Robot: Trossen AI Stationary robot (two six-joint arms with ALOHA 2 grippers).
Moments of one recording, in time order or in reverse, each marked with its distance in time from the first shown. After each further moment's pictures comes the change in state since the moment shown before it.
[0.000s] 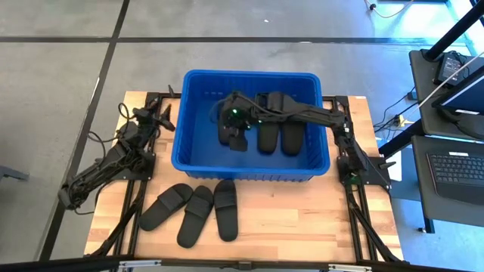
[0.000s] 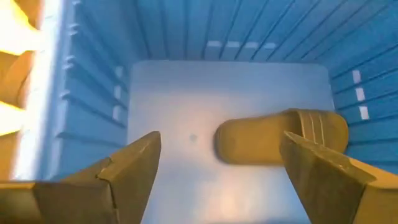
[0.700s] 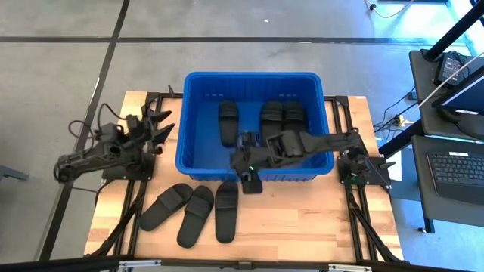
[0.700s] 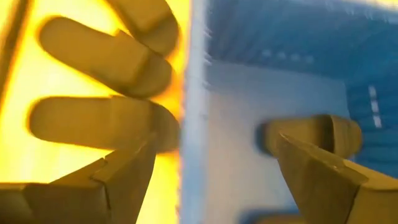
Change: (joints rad) left arm -0.468 0.007 0.230 0.050 0.277 0.018; right arm 0.356 -0.074 -0.002 -0.114 0.230 0.159
